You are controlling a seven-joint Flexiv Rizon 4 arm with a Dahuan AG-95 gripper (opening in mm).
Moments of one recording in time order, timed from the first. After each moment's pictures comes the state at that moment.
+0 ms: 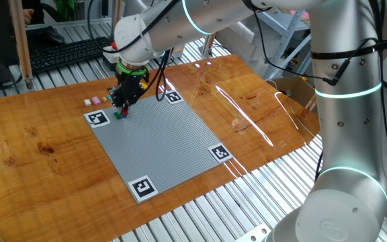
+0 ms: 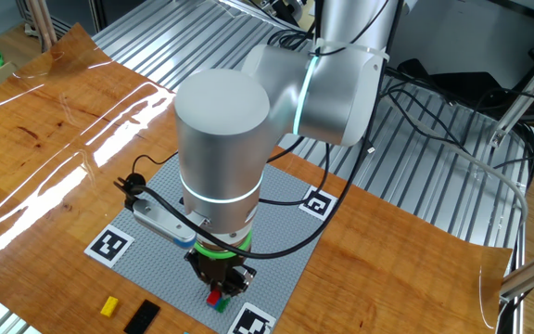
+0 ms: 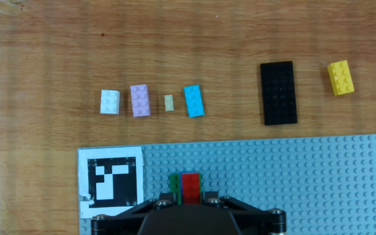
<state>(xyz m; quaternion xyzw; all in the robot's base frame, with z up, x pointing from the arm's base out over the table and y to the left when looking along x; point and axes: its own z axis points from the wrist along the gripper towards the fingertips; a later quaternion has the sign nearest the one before) 0.670 0.089 0.029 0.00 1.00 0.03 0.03</state>
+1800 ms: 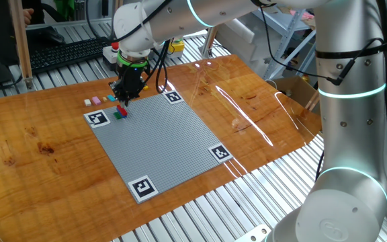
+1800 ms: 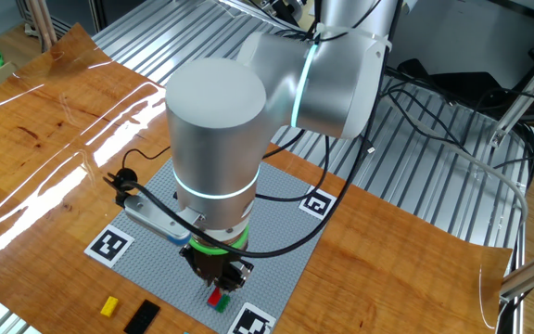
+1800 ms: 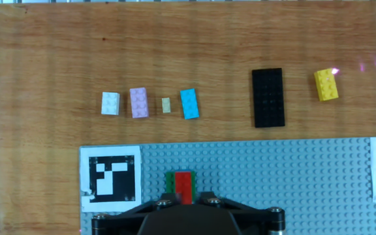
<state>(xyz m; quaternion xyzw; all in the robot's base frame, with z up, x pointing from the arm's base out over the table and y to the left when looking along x) 0.671 0.081 0.053 -0.01 1.00 0.02 0.02</state>
